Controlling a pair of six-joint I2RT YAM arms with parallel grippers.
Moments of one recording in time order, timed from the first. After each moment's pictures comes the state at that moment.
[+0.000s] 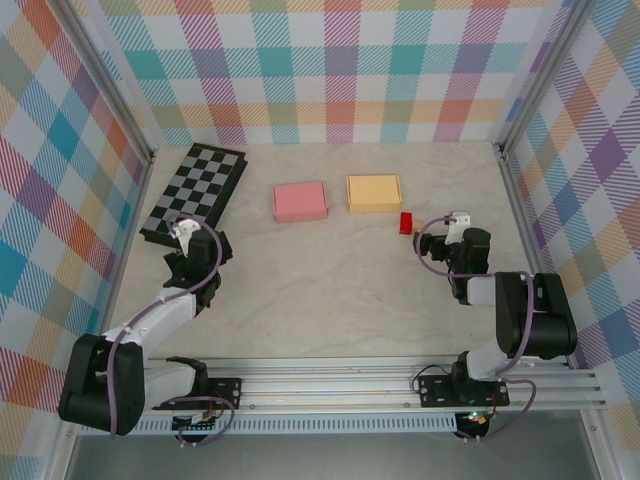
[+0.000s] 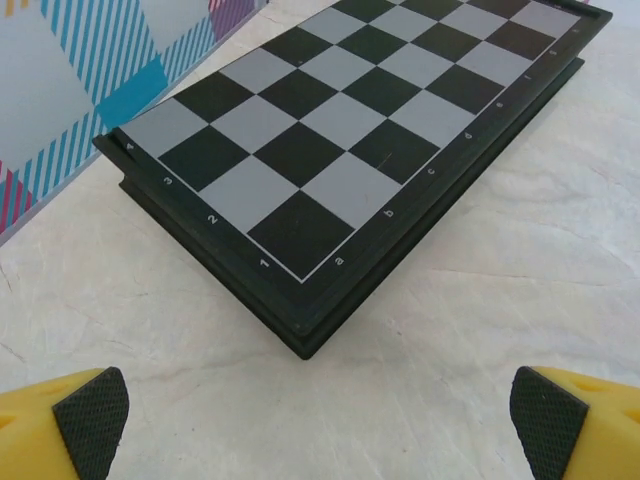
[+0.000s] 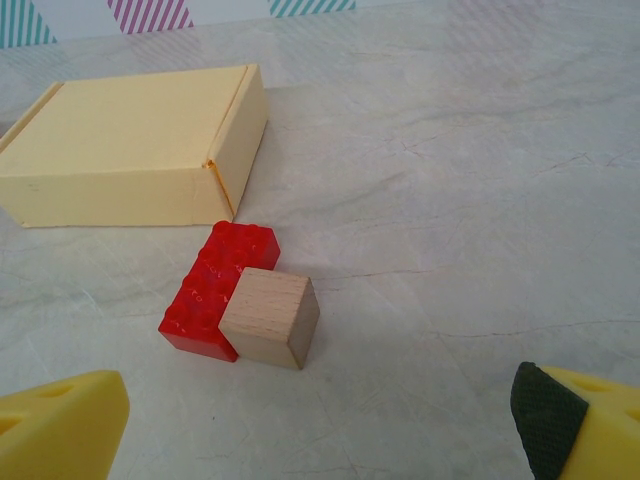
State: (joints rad) left arm -0.20 1.17 0.46 0.10 -0.59 -0.38; right arm -0.03 1.53 0.40 0.71 -0.22 0.06
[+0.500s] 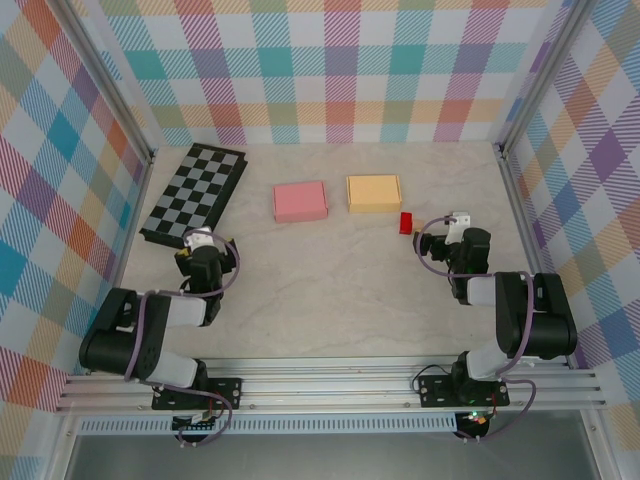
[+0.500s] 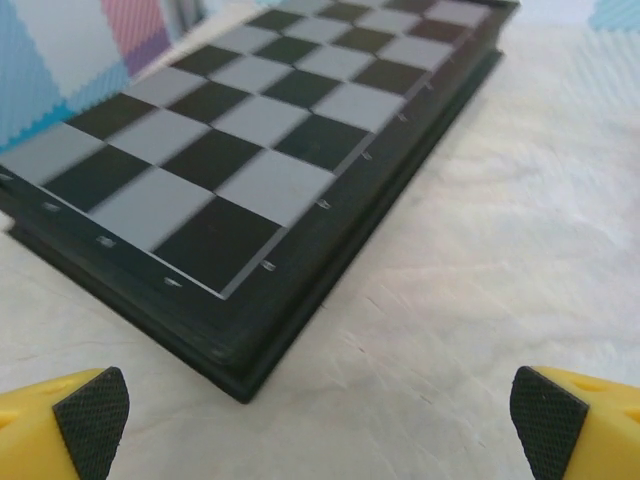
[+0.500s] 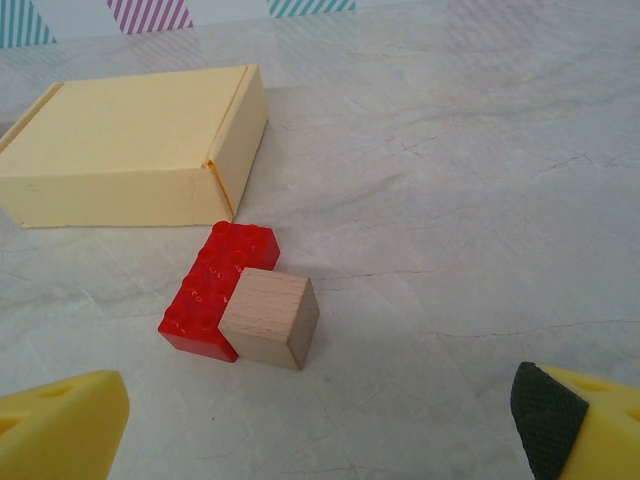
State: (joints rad) left arm -0.16 1.47 0.29 0.75 -0.43 -0.16; right arm -0.03 1.53 0.40 0.71 -0.21 0.06
